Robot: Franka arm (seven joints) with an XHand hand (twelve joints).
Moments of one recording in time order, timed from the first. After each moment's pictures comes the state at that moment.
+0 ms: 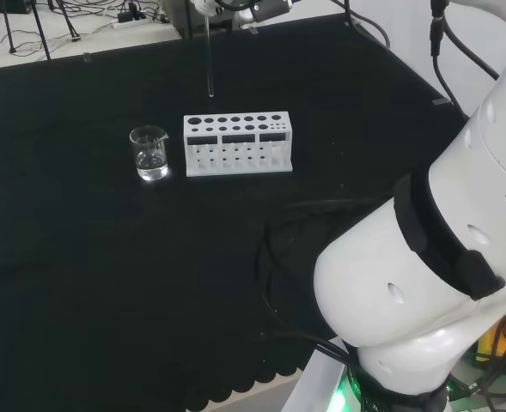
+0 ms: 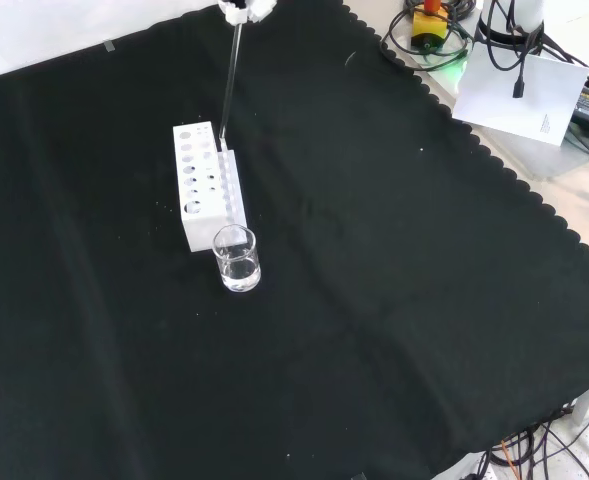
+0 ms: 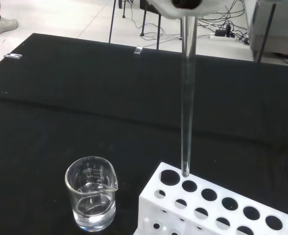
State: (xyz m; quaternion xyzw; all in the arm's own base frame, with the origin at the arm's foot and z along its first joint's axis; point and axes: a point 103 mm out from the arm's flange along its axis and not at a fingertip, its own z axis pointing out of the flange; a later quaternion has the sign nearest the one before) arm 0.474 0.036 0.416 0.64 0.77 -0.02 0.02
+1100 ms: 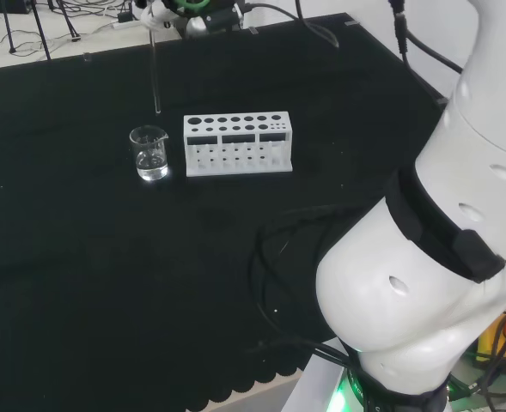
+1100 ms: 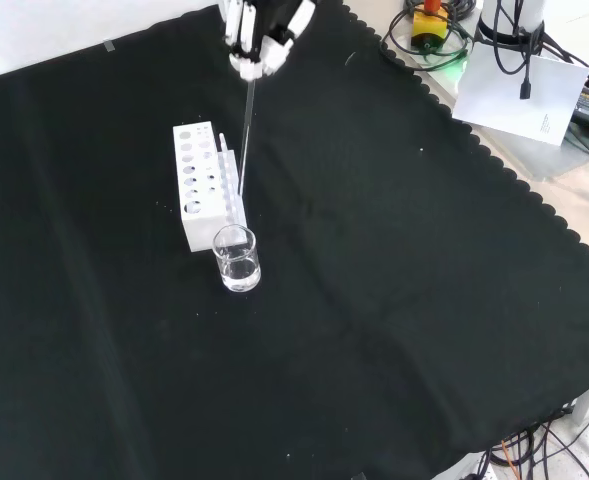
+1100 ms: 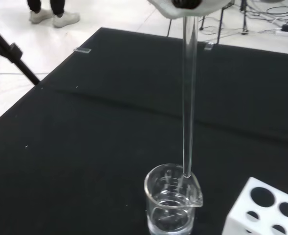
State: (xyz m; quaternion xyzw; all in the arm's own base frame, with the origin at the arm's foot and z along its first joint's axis) arm 0.506 0.109 0.392 0.58 0.81 -0.01 -0.01
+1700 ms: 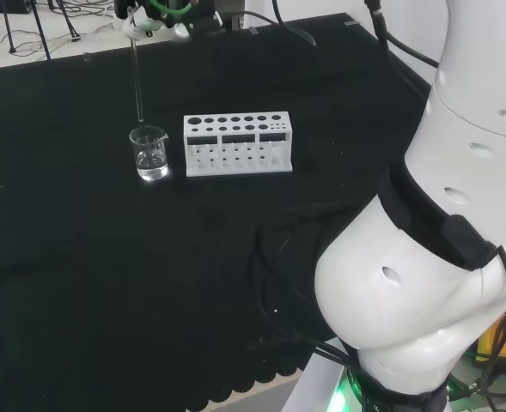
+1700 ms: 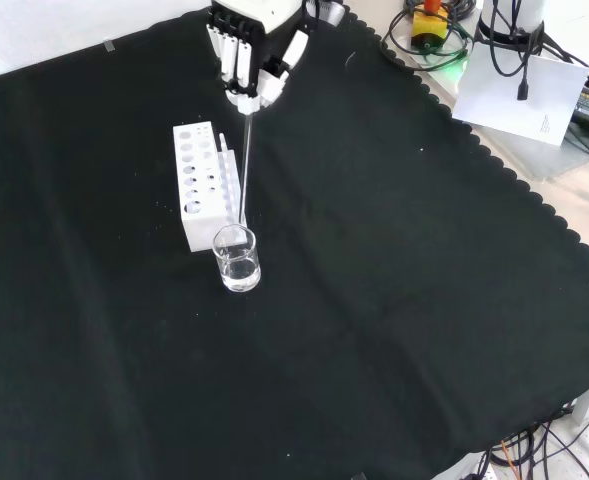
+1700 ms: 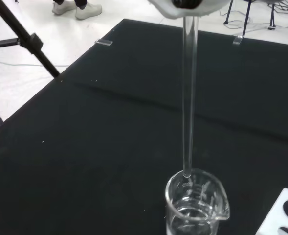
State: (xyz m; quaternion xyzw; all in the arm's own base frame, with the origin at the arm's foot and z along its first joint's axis) arm 0.529 0.129 0.376 0.56 0.83 -0.01 -0.02
